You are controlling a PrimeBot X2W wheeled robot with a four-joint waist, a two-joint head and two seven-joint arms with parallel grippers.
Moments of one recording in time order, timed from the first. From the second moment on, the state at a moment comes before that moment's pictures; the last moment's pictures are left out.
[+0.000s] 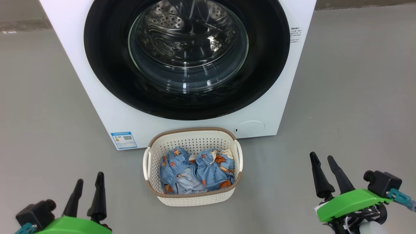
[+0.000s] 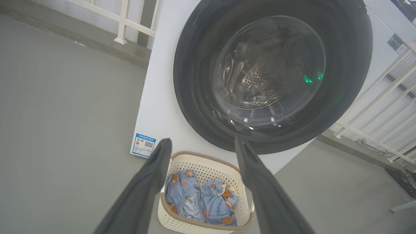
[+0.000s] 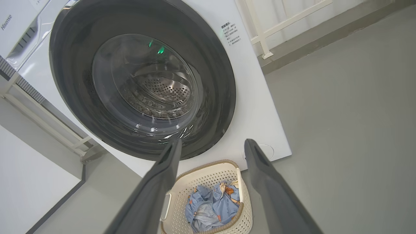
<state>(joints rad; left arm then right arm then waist) -0.04 0.10 -0.03 0.20 -0.63 -0.13 -0.13 -0.14 -0.06 -0.02 0.31 0.60 0.13 -0.13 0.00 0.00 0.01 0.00</state>
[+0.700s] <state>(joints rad) -0.04 0.11 -0.02 0.18 -0.37 -0.13 -0.19 -0.17 -0.07 -0.01 0.35 0.33 0.13 -0.19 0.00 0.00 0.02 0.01</state>
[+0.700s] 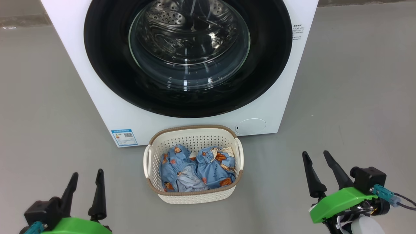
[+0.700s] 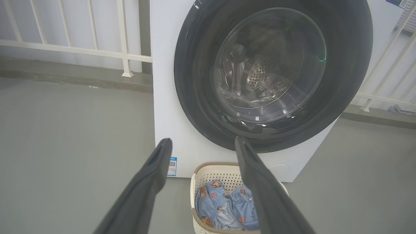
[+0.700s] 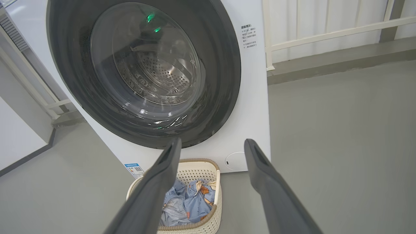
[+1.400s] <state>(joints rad) -0.04 0.12 0.01 0.20 -0.12 -0.13 -0.25 -0.21 -0.07 -0.02 0.36 0.06 0.13 -0.25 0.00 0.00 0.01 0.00</state>
